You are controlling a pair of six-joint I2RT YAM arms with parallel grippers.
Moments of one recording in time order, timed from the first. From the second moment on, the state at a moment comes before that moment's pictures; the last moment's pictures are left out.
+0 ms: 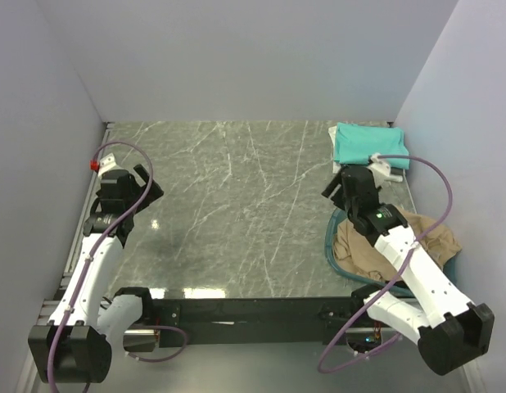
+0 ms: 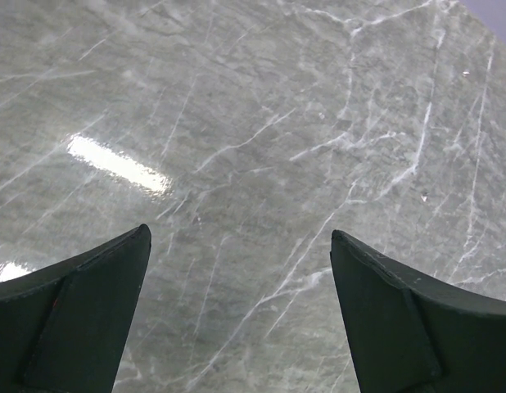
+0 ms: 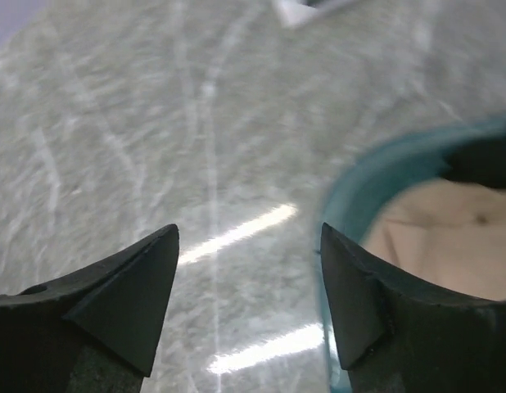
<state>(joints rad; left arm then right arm) -0.01 0.92 0.76 -0.41 -0.17 -0.56 0.39 0.99 0.87 -0.49 0.42 0.71</state>
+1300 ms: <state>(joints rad) -0.02 0.91 0.70 -0.33 -0.13 -0.51 0.01 1.00 0.73 -0.78 0.25 0.89</state>
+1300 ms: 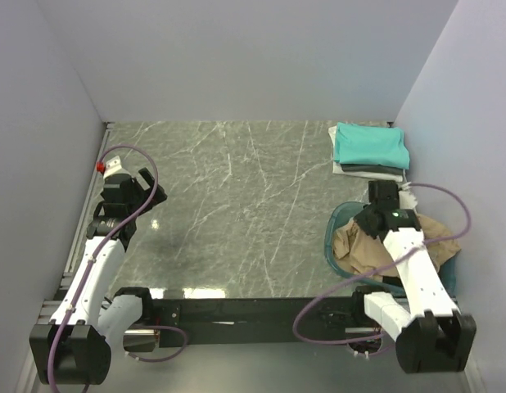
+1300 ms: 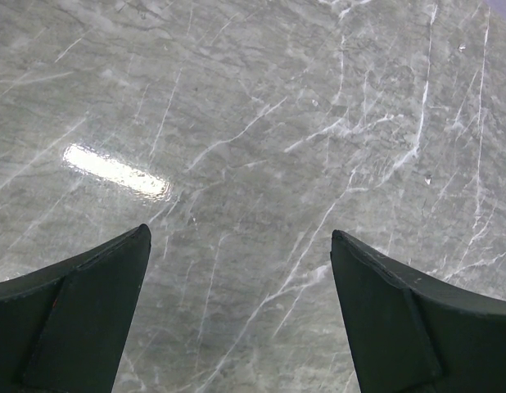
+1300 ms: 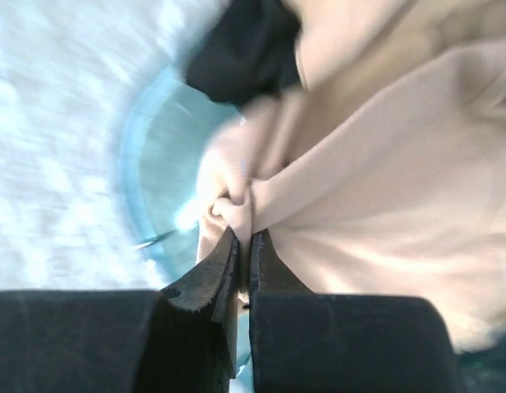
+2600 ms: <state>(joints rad) -0.03 0.91 0.77 -0.35 -0.03 -0.57 0.55 1.41 2.00 -0.42 0.14 0.52</state>
